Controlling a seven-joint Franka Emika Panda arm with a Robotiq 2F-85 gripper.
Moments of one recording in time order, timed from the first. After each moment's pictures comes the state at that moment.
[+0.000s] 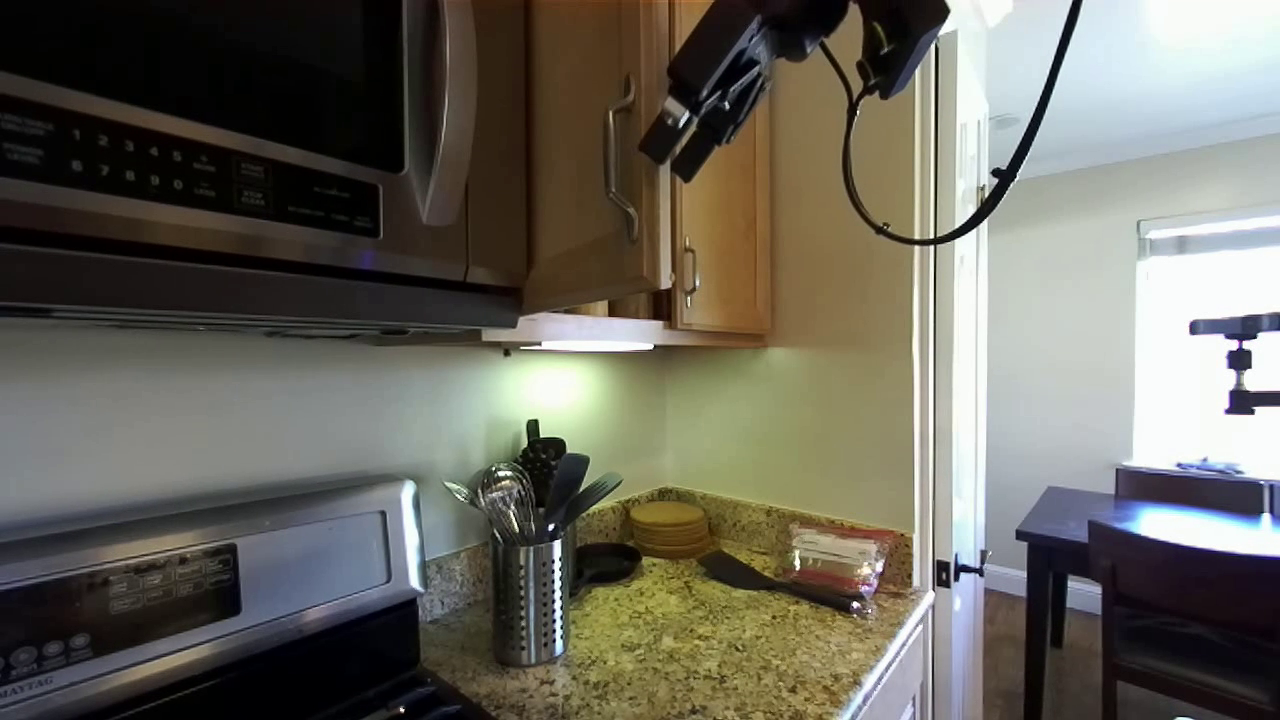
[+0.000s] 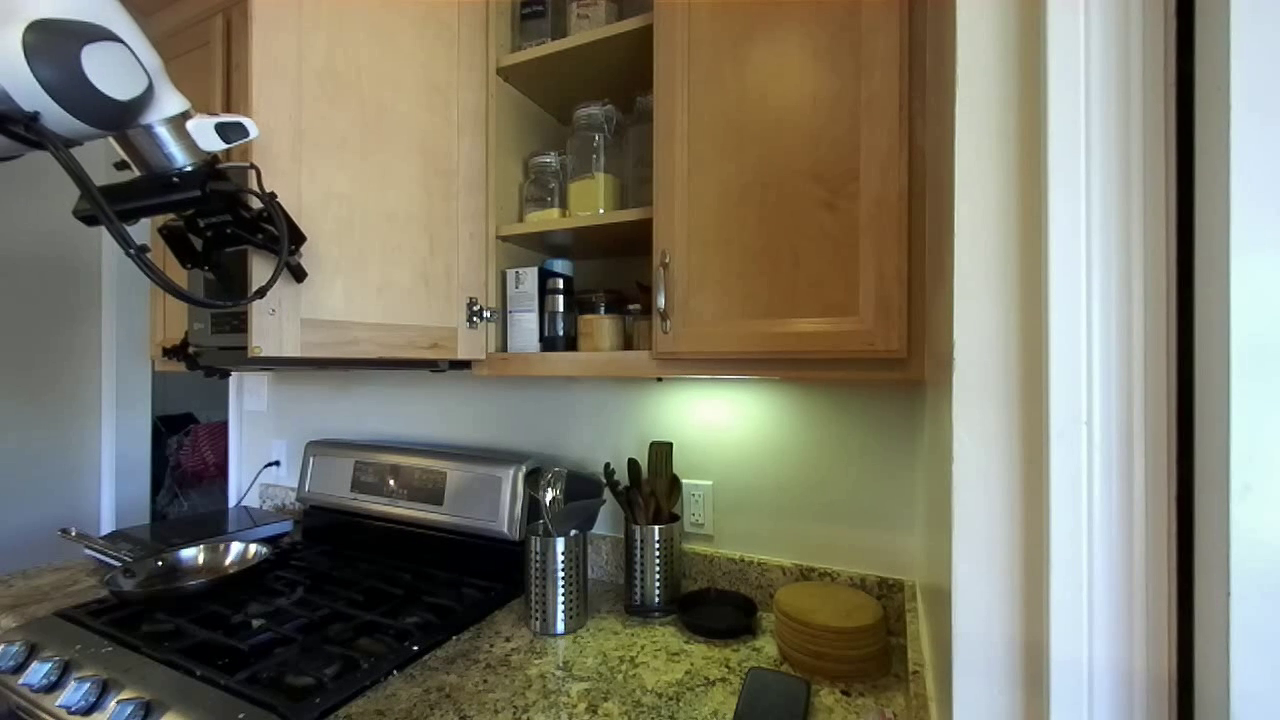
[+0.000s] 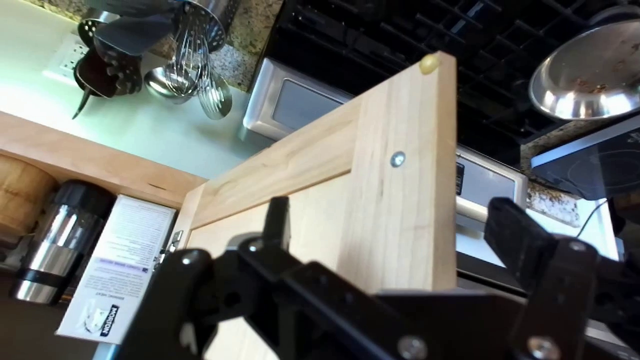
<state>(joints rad) 0.20 -0.56 0.34 -2.07 -0.04 2.28 0.07</state>
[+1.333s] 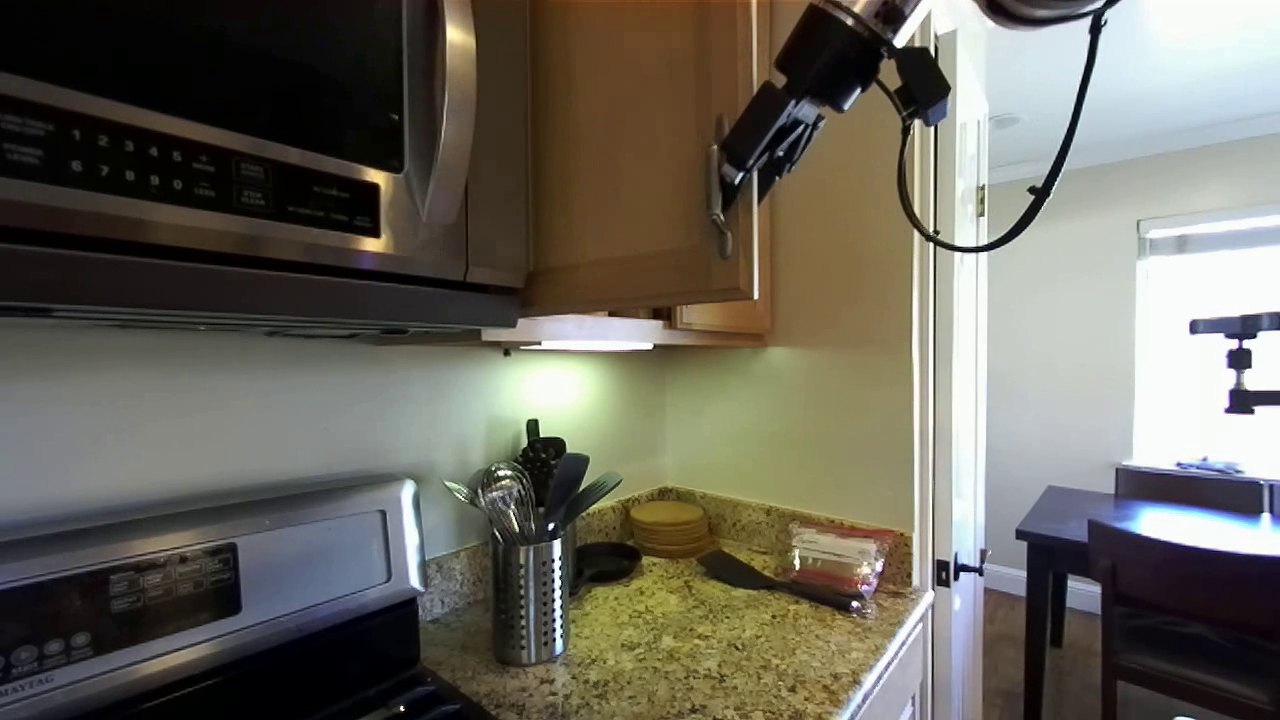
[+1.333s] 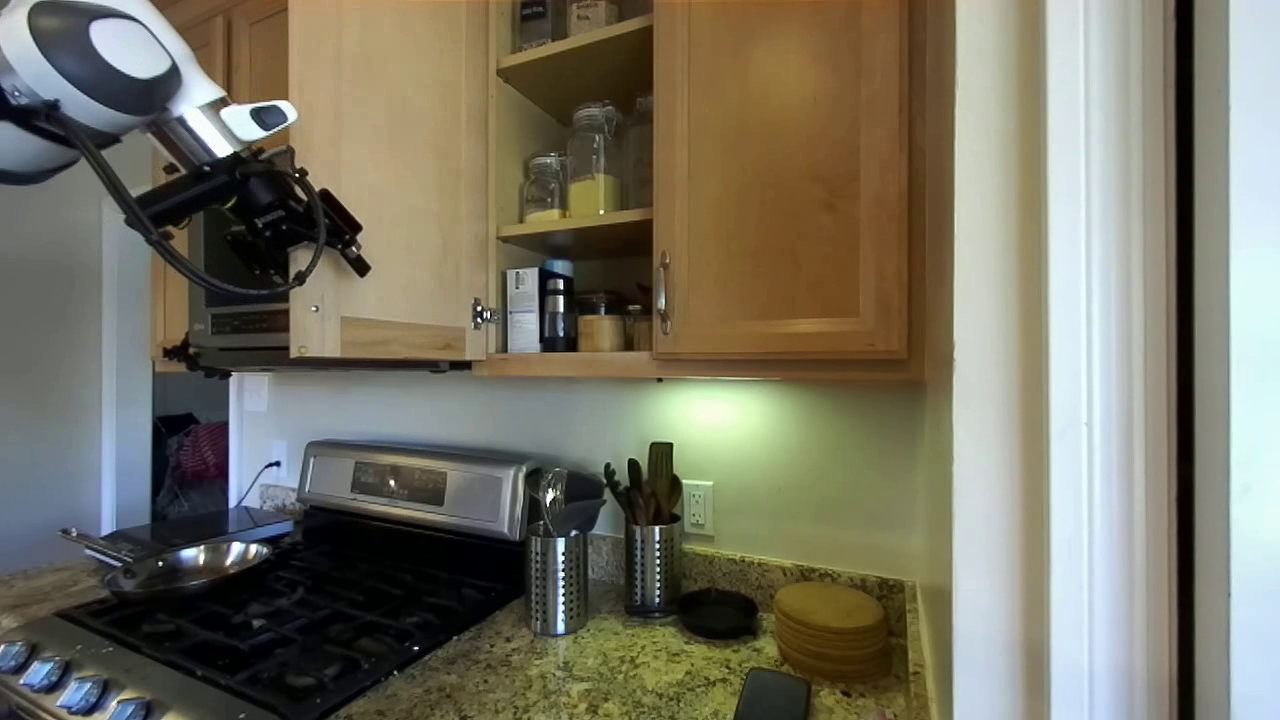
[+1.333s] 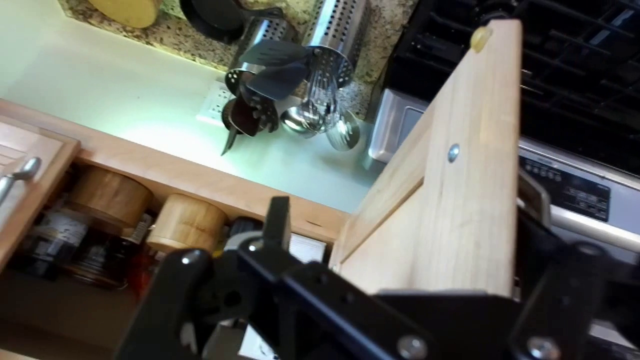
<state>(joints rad) 0.11 -0.67 0.26 -2.18 -0.19 2.26 0.13</state>
